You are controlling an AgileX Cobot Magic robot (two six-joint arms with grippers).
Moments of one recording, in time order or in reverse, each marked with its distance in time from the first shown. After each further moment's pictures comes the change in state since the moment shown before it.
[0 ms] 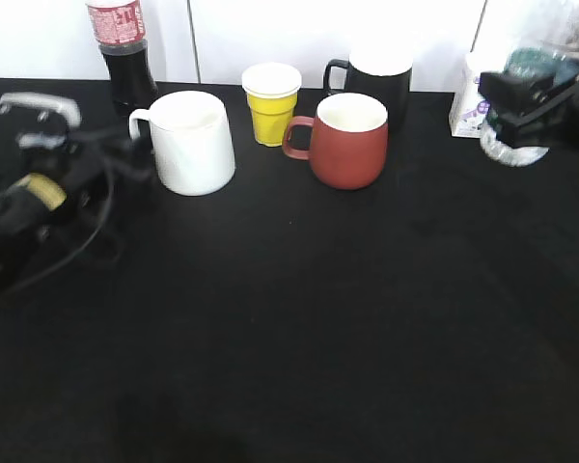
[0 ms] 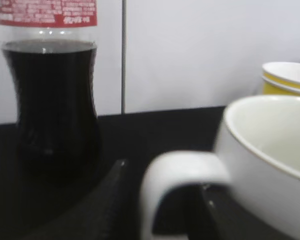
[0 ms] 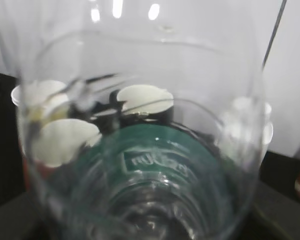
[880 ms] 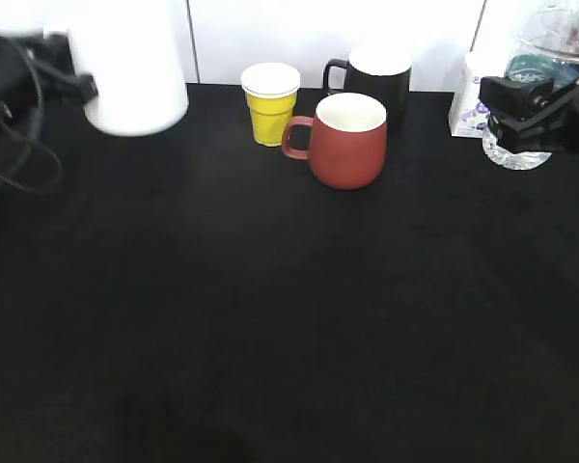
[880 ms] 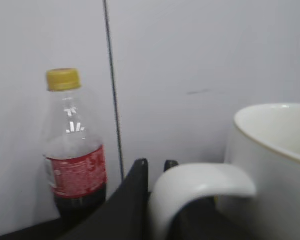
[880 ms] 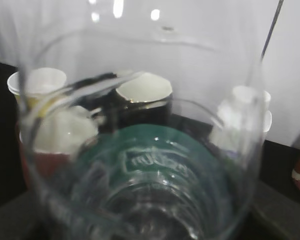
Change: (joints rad) left arm 0.062 -0.368 0.053 0.066 0.131 -0.081; right arm 0.000 -0.016 0.000 -0.017 0.035 0.000
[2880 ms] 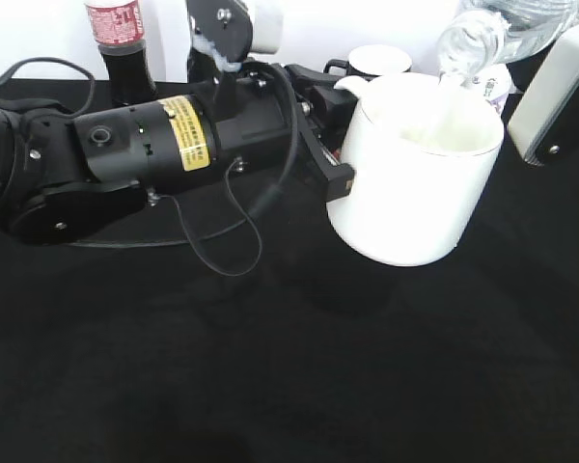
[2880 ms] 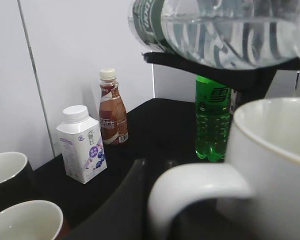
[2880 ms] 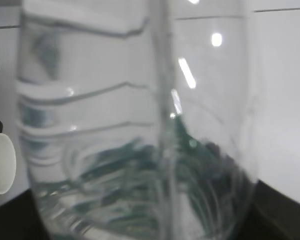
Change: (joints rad) left arm -0.563 -0.002 -0.184 0.277 0.222 -0.111; right arm 0.001 -0.087 -0.046 -0.284 -0.280 -1.214
